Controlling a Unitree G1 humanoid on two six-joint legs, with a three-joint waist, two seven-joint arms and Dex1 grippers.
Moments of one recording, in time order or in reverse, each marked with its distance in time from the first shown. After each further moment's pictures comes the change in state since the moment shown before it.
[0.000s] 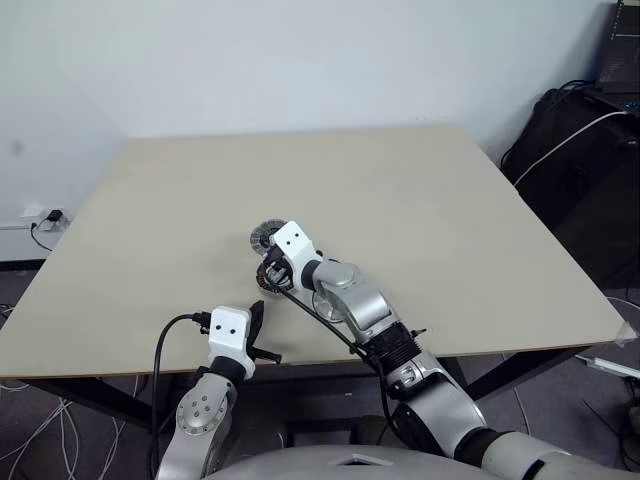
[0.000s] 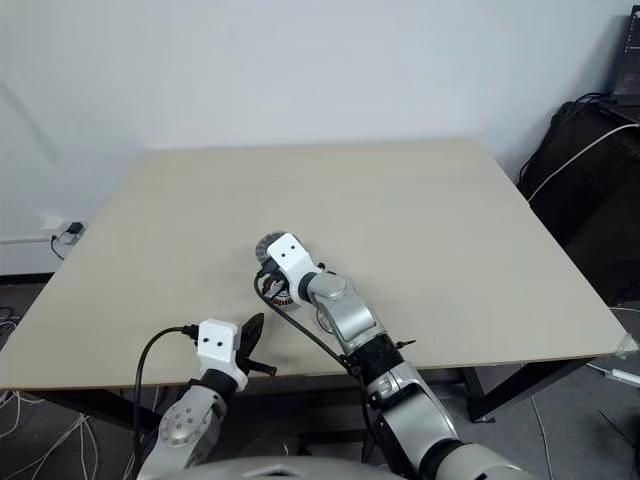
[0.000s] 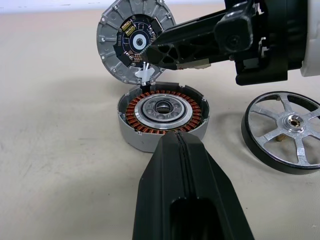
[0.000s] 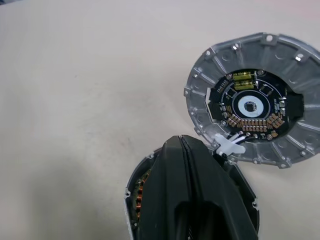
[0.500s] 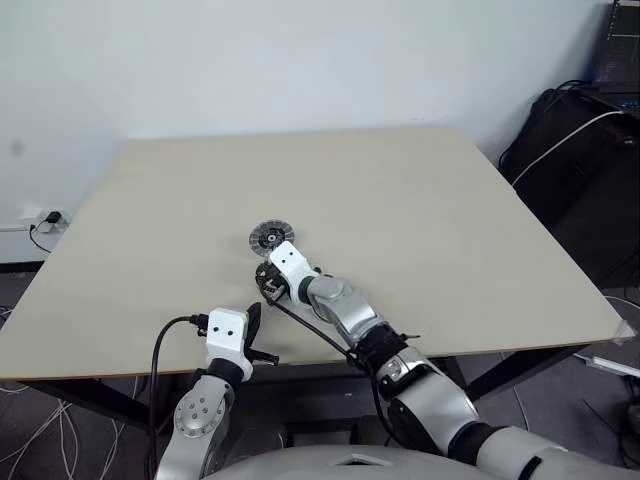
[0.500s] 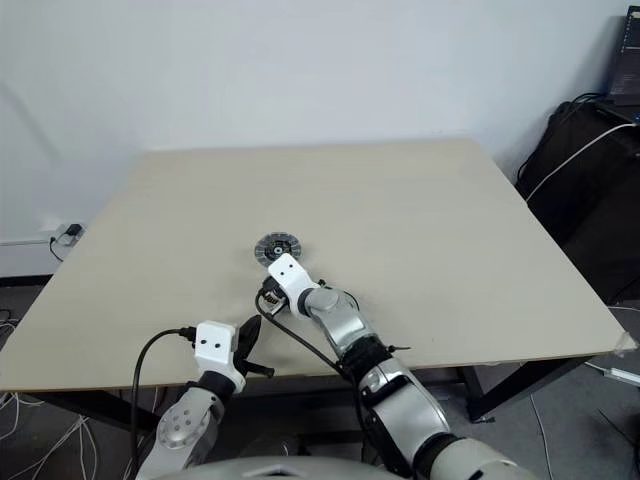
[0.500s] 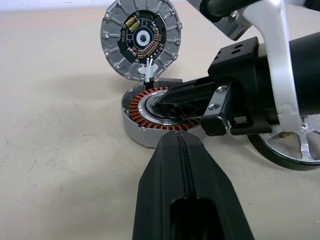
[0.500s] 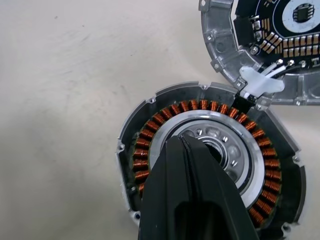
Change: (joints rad) left arm 0.010 0.000 0.008 0.000 0.001 0.000 0.005; right arm -0.025 0.027 0.010 0.251 -0.024 -0.106 -0.015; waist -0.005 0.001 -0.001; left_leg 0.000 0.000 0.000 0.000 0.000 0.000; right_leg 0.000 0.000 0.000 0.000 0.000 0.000
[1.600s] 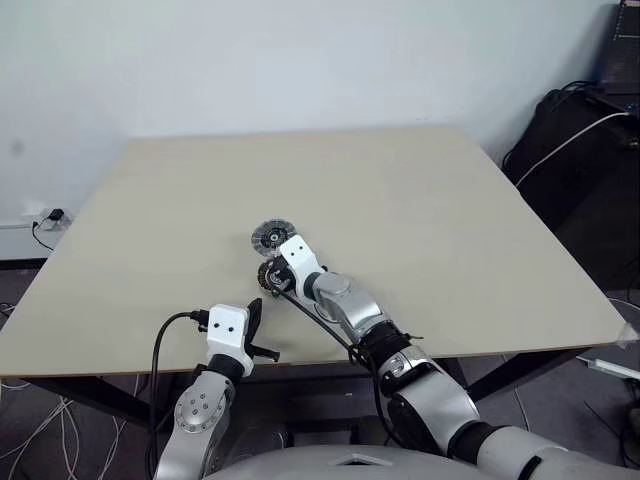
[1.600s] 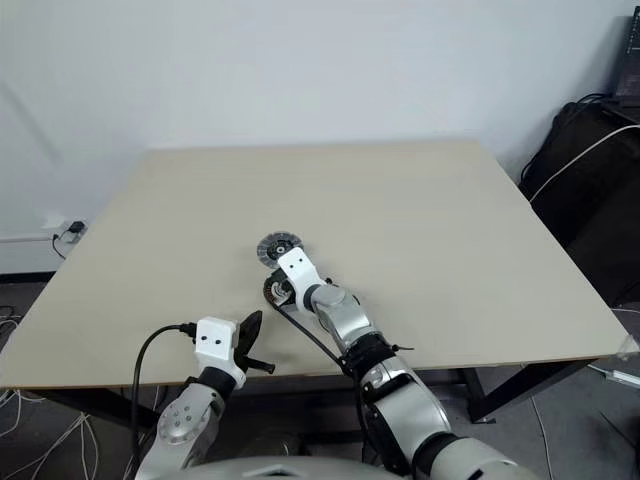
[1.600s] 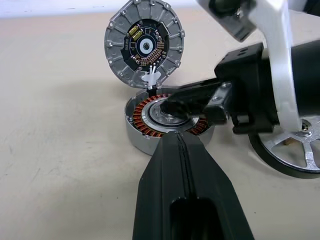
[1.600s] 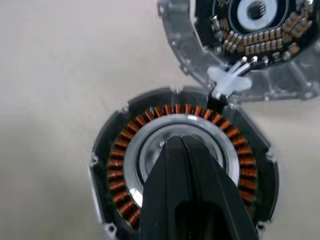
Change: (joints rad) left arm -0.018 0.003 0.003 0.000 0.000 -0.001 -0.005; right arm -0.040 0.004 -0.060 0.089 0.019 -0.040 -0.053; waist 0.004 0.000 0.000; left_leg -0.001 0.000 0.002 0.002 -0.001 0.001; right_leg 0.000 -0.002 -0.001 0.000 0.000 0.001
